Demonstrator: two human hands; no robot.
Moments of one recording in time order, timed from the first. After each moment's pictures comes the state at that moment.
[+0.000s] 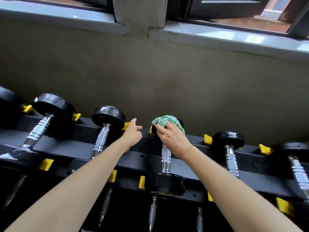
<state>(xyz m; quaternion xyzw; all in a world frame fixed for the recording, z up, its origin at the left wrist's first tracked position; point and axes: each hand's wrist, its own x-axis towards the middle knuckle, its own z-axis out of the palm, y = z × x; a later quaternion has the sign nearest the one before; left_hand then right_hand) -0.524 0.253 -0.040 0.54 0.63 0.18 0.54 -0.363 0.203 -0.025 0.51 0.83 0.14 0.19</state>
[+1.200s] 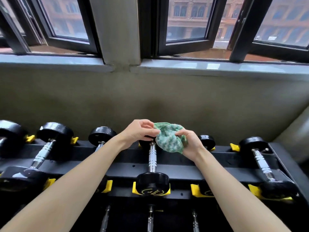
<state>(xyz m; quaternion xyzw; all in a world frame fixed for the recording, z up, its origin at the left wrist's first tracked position) -0.490 0.193 0.091 0.63 0.39 0.22 0.63 -0.308 0.118 0.061 0.43 0.18 -0.68 -0.57</state>
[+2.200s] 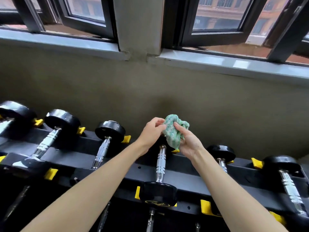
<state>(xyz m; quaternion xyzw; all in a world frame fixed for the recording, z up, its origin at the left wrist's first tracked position) -0.462 0.224 0.049 0.58 0.49 0.33 0.56 -0.332 0.190 0.039 0.42 0.12 -0.70 -0.57</state>
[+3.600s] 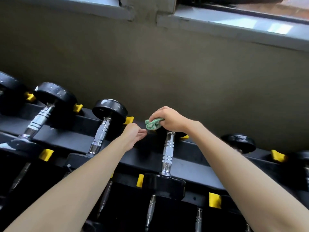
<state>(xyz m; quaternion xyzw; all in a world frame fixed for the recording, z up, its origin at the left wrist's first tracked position) -0.510 0.261 -0.054 0.23 0.66 0.31 0.65 -0.359 0.269 -0.009 0.53 0.80 -0.27 -0.03</state>
